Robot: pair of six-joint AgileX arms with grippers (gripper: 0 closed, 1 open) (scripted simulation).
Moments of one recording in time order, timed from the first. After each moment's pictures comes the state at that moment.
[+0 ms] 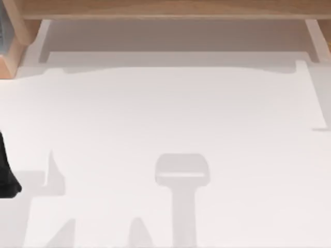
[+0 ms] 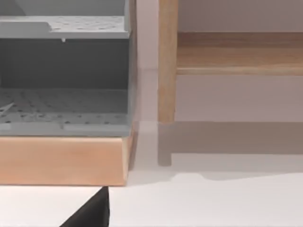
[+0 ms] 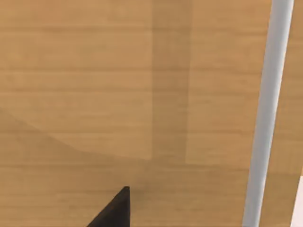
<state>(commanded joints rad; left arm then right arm) 0.00 0.00 0.00 0.00 0.00 0.00 -0.69 2.06 0.51 1.56 -0.66 -1.55</state>
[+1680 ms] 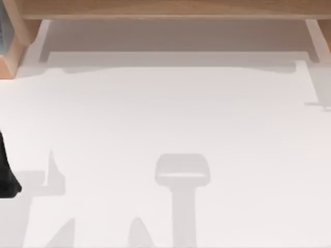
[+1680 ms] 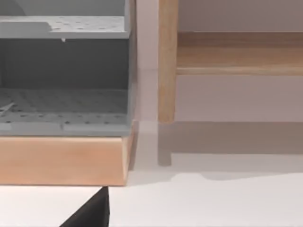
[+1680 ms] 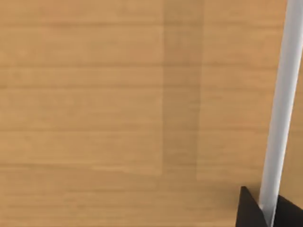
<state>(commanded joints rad) 0.00 0.00 0.00 0.00 0.00 0.00 -0.57 2.15 0.73 1.42 -0.54 -1.55</state>
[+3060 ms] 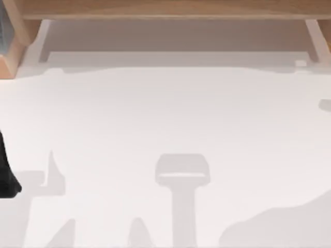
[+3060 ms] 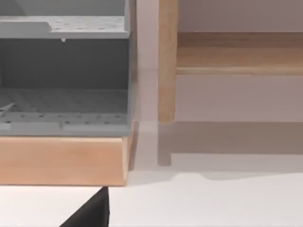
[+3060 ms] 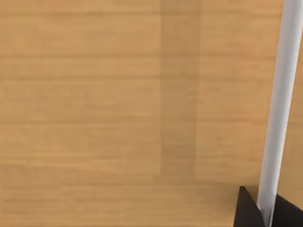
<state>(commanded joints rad) 0.00 0.00 0.00 0.00 0.00 0.00 -0.46 2.32 1.13 1.19 -0.42 -1.55</state>
